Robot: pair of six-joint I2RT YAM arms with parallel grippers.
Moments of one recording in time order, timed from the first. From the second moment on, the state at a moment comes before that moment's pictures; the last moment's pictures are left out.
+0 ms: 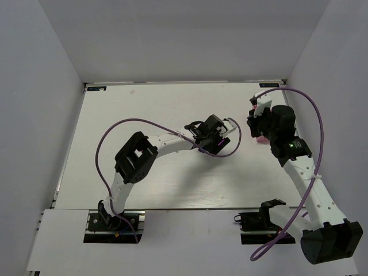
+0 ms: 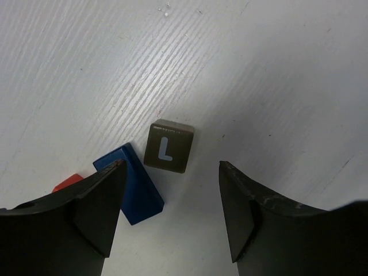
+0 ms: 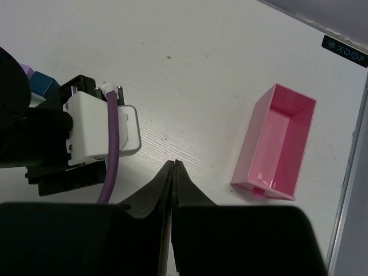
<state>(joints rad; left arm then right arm) -0.93 2.12 1.59 -0.32 -0.01 0.08 0.22 0.98 0.94 -0.39 -0.16 -0.22</state>
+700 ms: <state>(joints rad) -0.93 2.17 1.65 -0.34 -0.02 0.10 0.22 0.98 0.94 -0.39 -0.18 -0.22</state>
